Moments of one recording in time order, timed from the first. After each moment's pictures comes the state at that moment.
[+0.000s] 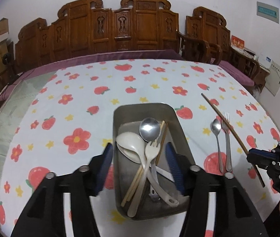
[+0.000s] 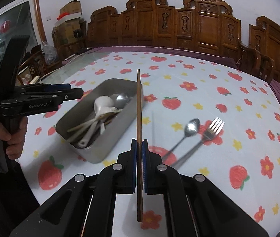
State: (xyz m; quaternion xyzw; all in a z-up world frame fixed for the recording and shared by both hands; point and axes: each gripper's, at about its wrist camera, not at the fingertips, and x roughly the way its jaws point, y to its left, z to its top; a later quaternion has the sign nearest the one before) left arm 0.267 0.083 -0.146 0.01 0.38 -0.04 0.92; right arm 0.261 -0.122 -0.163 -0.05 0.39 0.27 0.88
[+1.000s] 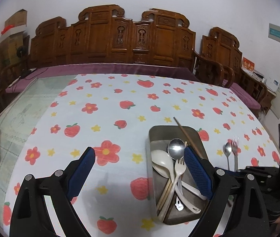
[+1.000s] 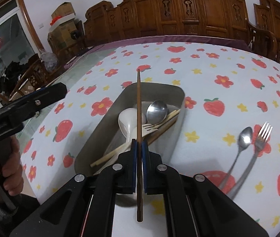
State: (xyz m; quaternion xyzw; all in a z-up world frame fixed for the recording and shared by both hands) left arm 0.262 0.147 -0.119 -0.04 0.34 0.00 0.94; right arm 0.306 -0.025 -0.180 0.02 0.44 0.28 0.85
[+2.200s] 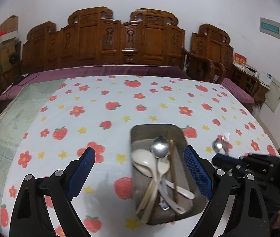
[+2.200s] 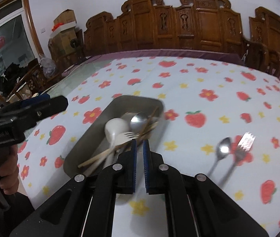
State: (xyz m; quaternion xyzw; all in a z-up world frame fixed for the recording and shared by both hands) left arm 0.260 0.109 -0.117 -0.02 0.34 -0.04 0.94; right arm 0.299 -0.072 -0.161 0.00 0.39 0.26 0.88
